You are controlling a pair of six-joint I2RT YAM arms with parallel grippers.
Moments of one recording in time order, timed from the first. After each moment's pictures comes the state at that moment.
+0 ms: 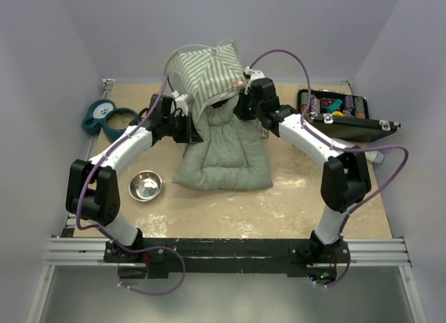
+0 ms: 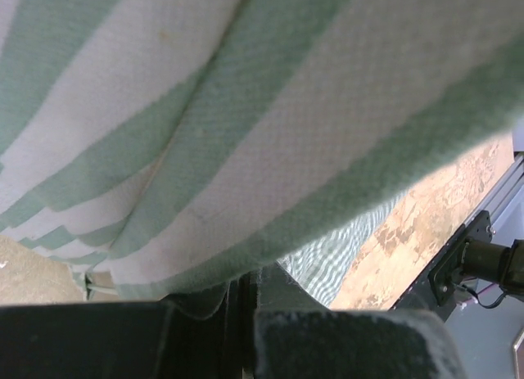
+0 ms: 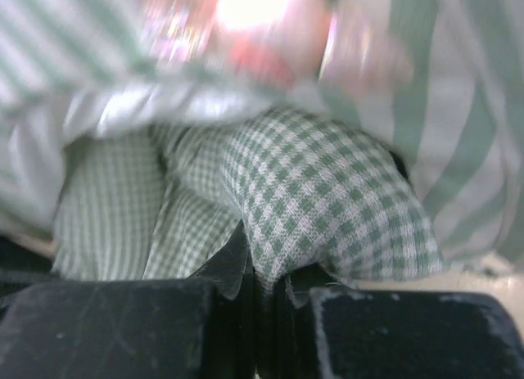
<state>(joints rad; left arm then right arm) -0.29 1.61 1.18 -0.38 0.54 -0.30 0.50 1.75 1.45 -0.24 -0.03 0.34</state>
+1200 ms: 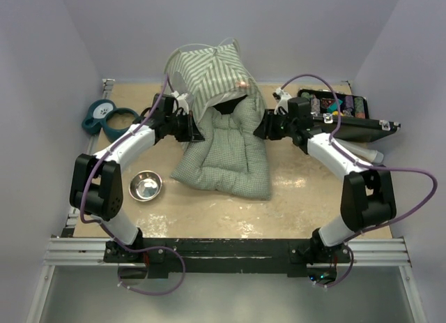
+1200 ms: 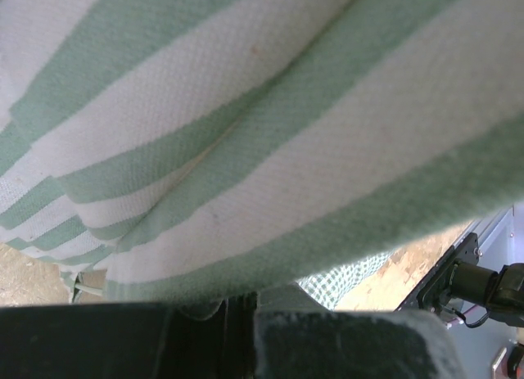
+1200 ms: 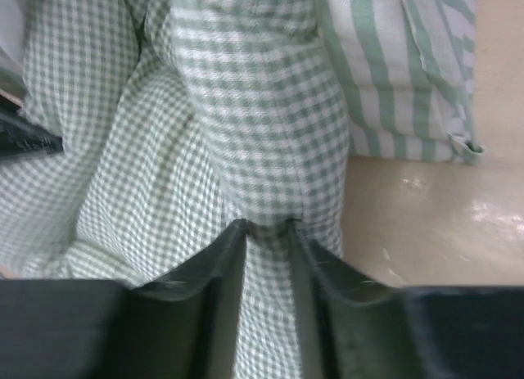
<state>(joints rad) -0.29 1.66 1.19 -0.33 0.52 -0.38 0.27 1.54 1.08 -0.16 -0.37 0.31</state>
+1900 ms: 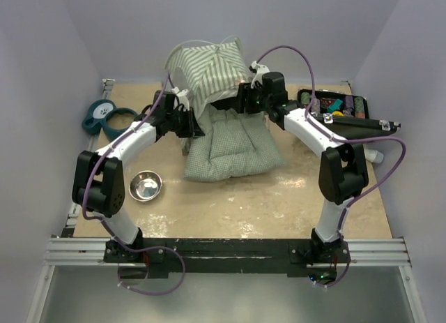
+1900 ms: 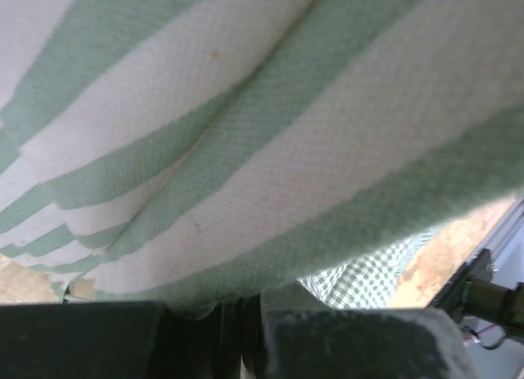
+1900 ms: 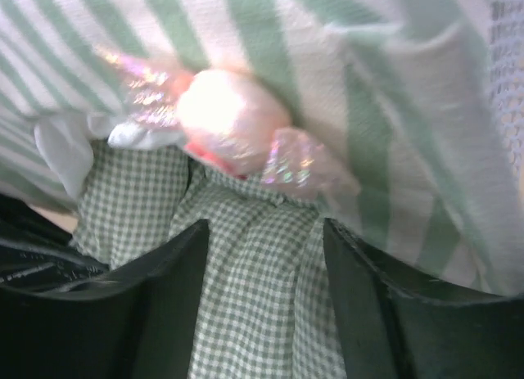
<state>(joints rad) -0.29 1.69 1.23 -0.30 0.49 -0.37 0.40 1.86 1.52 -0.11 -0.23 0.31</state>
